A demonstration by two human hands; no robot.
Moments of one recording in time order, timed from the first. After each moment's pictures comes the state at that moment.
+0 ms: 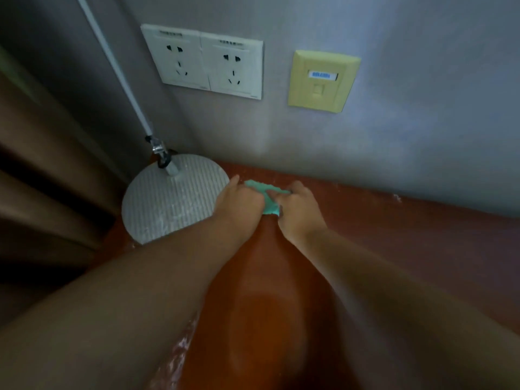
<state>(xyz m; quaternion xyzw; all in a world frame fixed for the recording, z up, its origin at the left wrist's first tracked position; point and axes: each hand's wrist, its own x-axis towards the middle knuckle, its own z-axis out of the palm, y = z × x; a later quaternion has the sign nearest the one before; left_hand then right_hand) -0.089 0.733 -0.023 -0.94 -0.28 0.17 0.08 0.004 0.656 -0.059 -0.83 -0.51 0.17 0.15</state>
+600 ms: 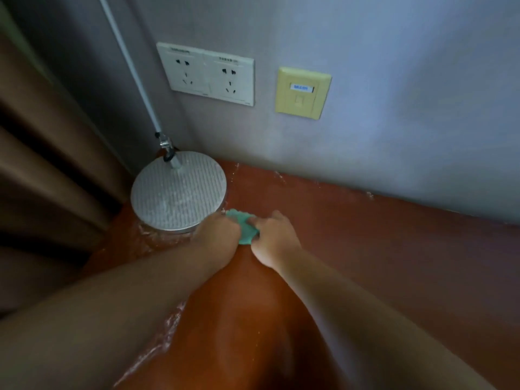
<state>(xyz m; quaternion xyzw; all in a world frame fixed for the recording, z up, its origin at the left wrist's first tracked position) -0.153 0.669 -0.008 -0.93 -0.29 0.23 0.08 -0.052 0.602 -0.034 -0.82 -0.50 0.25 0.12</state>
